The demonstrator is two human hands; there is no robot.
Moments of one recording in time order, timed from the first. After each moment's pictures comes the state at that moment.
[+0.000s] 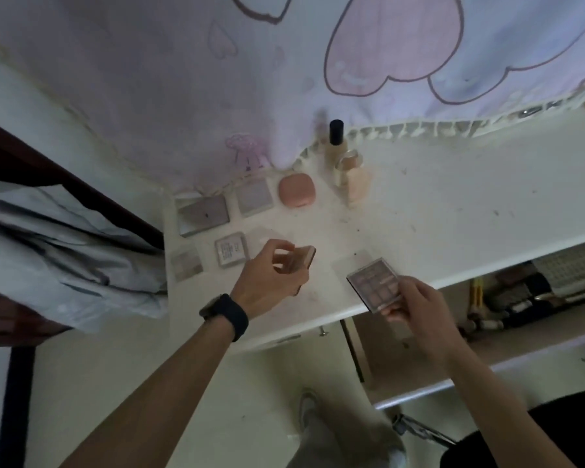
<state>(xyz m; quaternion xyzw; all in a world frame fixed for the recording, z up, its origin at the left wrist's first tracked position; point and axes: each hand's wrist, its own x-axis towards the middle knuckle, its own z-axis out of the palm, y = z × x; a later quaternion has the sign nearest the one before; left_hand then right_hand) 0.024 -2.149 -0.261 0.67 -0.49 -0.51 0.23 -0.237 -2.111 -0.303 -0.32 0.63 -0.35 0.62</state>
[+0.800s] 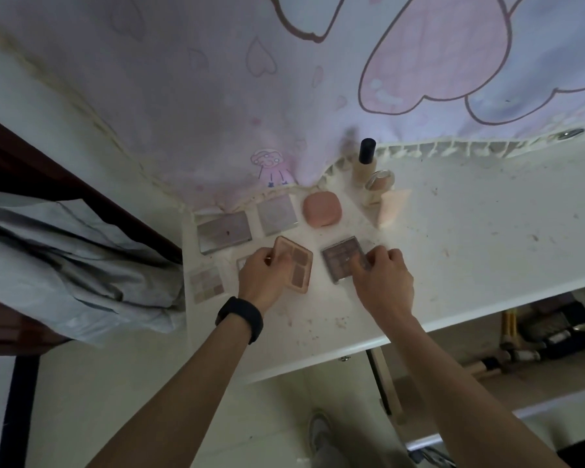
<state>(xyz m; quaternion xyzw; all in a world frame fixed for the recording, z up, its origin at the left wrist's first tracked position) 0.064 -2.192 -0.281 0.78 -0.38 -0.42 0.27 -0.129 -2.199 -0.321 -0.54 0.77 -0.18 0.27</state>
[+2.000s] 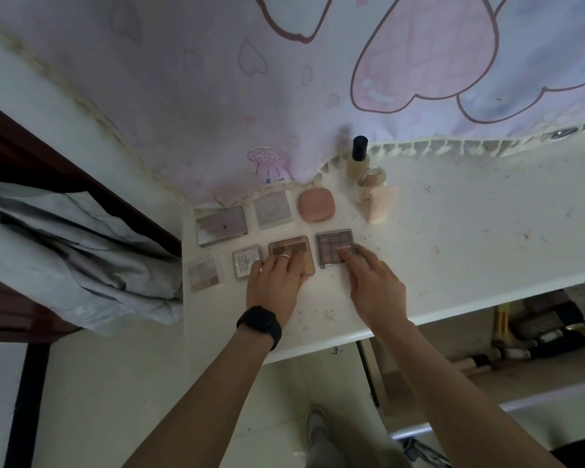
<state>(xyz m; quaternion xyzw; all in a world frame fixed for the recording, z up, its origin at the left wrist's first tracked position) 0.042 -2.167 -0.326 0.66 -0.75 0.07 0.00 -0.153 -2.176 -0.352 -0.74 0.62 -0.22 0.14</state>
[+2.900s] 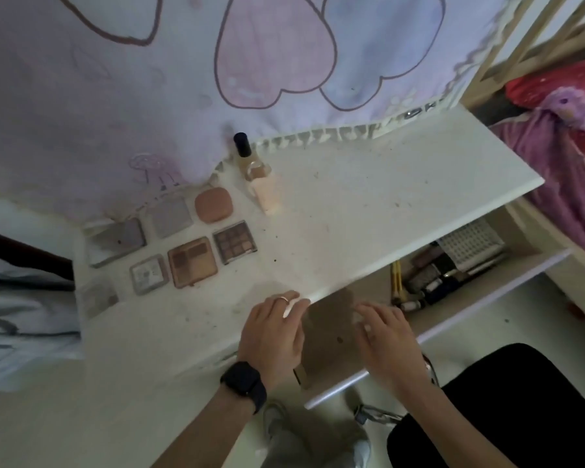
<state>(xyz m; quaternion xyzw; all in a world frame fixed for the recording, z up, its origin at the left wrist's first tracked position) -0.089 -2.086 -0.322 0.51 -0.85 -0.10 0.11 -0.311 -2.039 -0.358 -0.68 0.69 -0.18 0.17</state>
